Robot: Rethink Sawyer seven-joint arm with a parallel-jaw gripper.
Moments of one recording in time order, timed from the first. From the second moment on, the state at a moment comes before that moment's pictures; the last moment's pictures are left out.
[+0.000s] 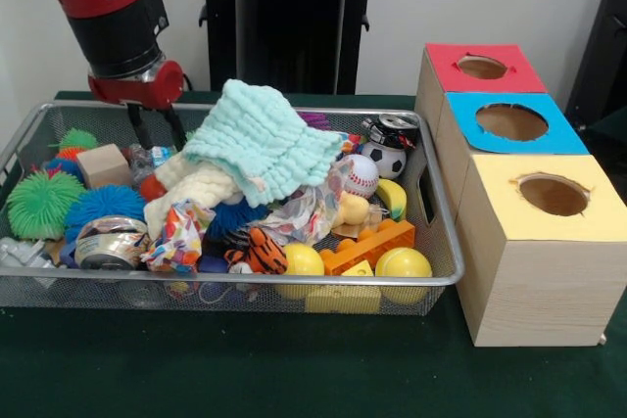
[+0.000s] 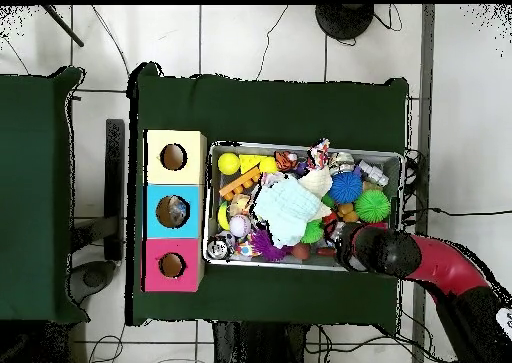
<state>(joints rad) -1.05 -0.53 0.53 1.80 -0.55 0.59 1.96</state>
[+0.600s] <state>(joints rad) -0.87 -0.53 0.36 1.73 -0.53 0.45 1.97</state>
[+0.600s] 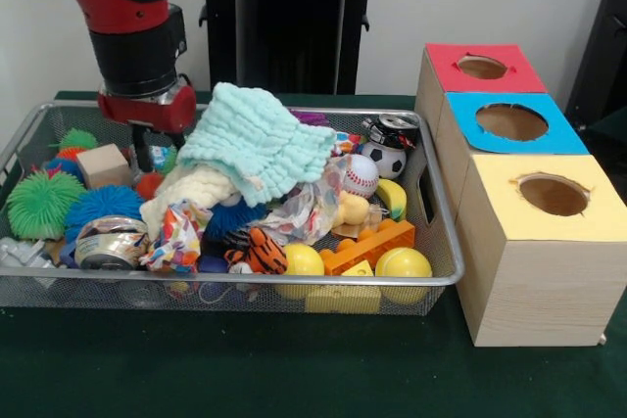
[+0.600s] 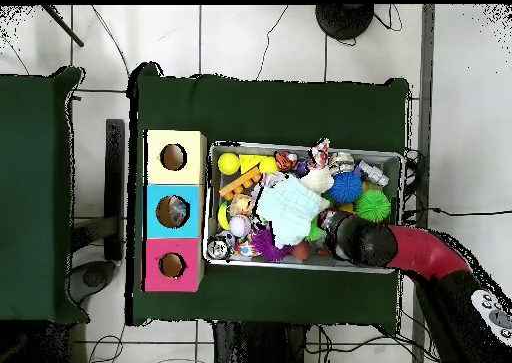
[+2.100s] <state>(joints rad) -0.62 -0.53 -0.08 1.65 -0.20 0.44 1.97</state>
